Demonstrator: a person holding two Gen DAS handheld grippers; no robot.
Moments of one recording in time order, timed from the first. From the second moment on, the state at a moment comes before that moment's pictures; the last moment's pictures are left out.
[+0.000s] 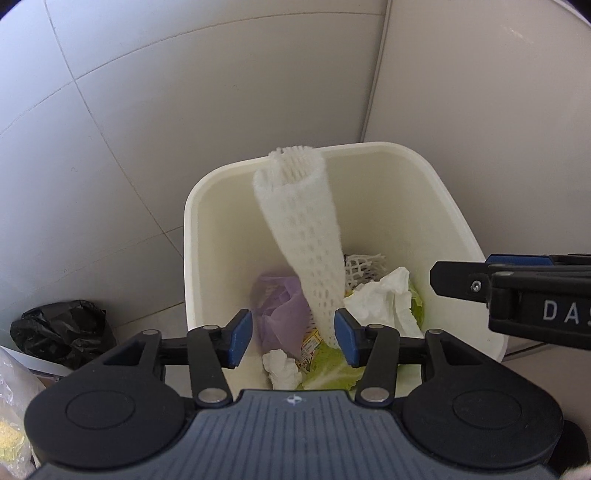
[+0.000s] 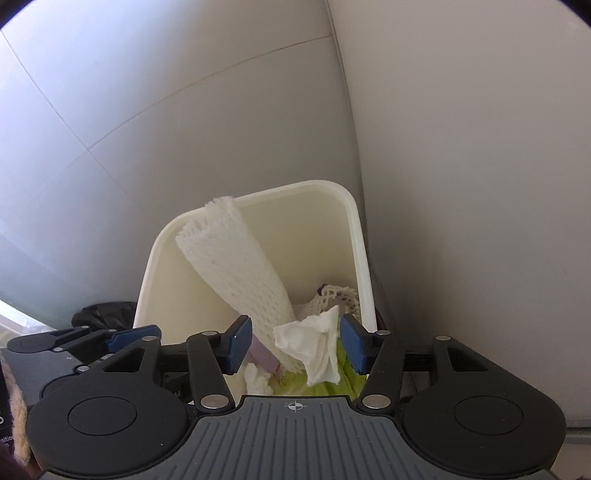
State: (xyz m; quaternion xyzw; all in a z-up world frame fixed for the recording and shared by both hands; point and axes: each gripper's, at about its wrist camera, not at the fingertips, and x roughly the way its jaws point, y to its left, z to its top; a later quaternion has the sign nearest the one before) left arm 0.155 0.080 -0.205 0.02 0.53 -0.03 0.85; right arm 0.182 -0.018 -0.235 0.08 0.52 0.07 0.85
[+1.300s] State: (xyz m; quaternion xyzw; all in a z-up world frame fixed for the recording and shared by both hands) left arm 0.089 0.081 -0.040 0.04 0.42 -0.07 0.91; right arm 0.116 -0.014 -0.051 0.02 0.40 0.15 0.90
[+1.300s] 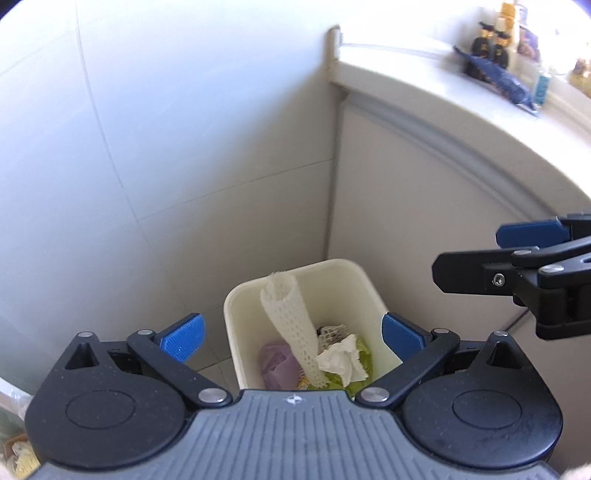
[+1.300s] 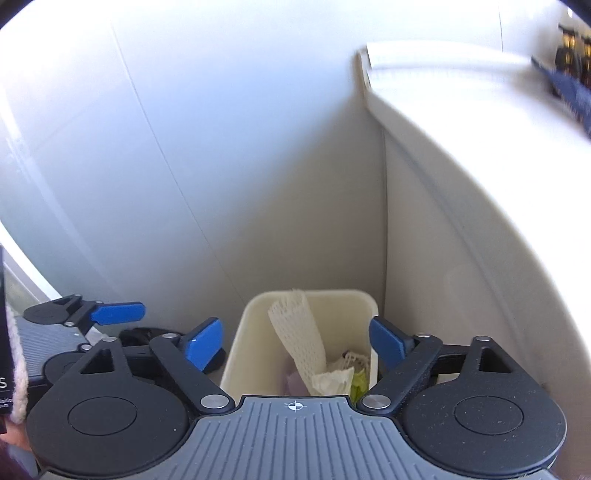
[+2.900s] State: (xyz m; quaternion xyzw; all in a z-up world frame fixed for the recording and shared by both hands) left arm 0.228 -0.200 0.045 0.05 0.33 -0.26 0.91; right arm 0.092 -0.363 0.036 0.14 0.25 -0.31 0.91
